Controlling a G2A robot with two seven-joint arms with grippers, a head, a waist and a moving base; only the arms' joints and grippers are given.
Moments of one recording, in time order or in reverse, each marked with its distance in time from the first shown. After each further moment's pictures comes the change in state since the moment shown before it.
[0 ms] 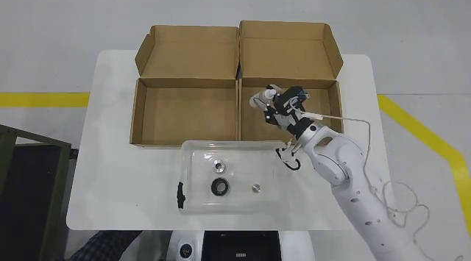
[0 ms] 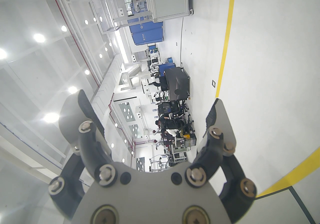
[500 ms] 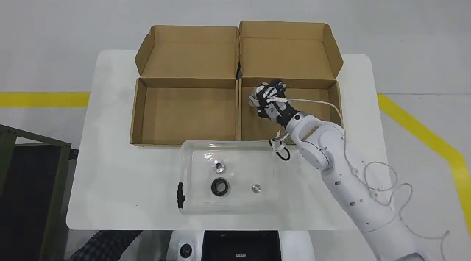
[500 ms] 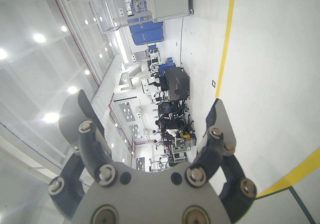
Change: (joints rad) left arm 0.000 0.000 0.000 0.000 0.000 0.000 0.000; right arm 0.140 -0.036 -0.107 0.170 -0.061 0.067 0.094
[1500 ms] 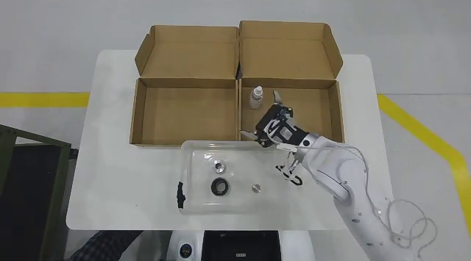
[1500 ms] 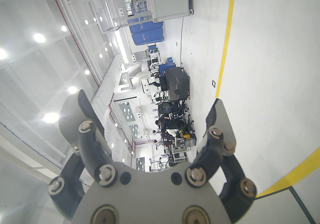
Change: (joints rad) left arm 0.000 0.000 0.000 0.000 0.000 0.000 0.000; right arm -0.278 0.048 0.144 -0.427 -0.124 -0.210 0.083
